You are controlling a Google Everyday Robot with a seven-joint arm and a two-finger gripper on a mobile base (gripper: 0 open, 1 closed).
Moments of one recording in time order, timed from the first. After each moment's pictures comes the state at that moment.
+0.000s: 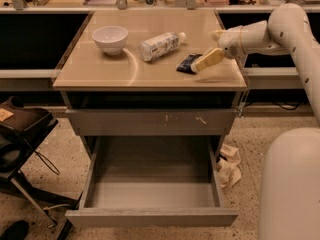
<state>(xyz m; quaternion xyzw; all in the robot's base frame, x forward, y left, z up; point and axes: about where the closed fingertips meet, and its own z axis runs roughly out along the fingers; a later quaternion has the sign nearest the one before) 0.784 -0.158 0.846 -0.47 0.71 0.22 0.47</state>
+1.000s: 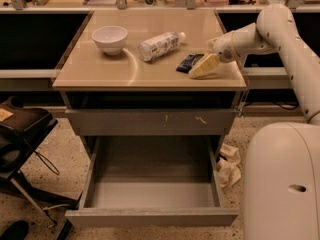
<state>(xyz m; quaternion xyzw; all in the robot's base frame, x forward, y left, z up) 0.792 -0.159 0.810 -0.48 0.75 0.20 0.41</state>
